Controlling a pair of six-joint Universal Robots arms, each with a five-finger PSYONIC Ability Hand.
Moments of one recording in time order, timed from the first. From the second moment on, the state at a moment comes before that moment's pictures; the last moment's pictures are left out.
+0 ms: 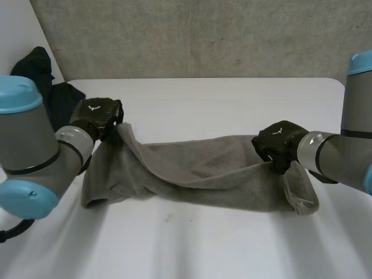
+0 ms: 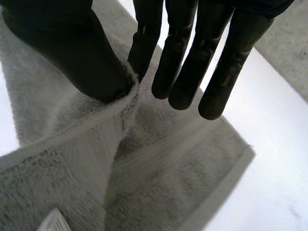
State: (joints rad) left arm 4.34 -1.96 -1.46 3.21 -1.57 3.30; right arm 1.90 -1.07 1.21 0.48 1.33 2.55; left_hand 1.13 1.20 1.19 1.20 0.98; right_hand 0.98 1.15 1.15 1.16 0.98
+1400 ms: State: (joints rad) left arm 4.31 -1.82 -1.52 3.20 -1.59 3.32; right arm 1.80 -1.16 1.57 0.11 1.31 2.93; left_hand 1.13 1.20 1.19 1.20 0.98; right_hand 0.97 1.17 1.18 1.19 0.98
